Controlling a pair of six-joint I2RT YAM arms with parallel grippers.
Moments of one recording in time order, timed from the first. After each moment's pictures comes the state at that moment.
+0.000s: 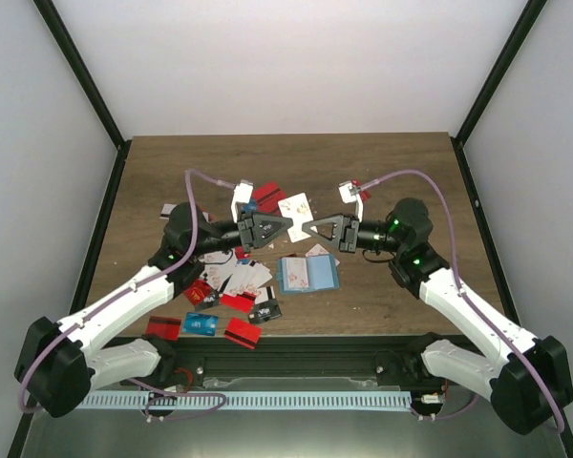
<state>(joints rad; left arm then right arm) -0.64 1.11 0.73 0.51 0.75 -0.89 0.50 1.02 0.70 0.42 -0.96 0.95</state>
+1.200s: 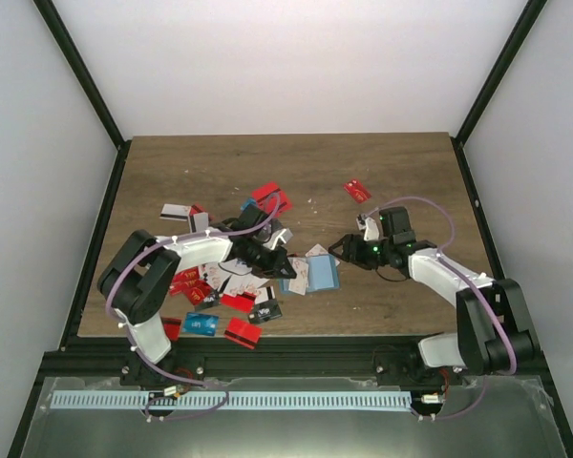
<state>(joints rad) -0.63 1.75 0.96 -0.31 0.77 -0.52 0.25 1.33 0.63 -0.18 -0.65 0.51</state>
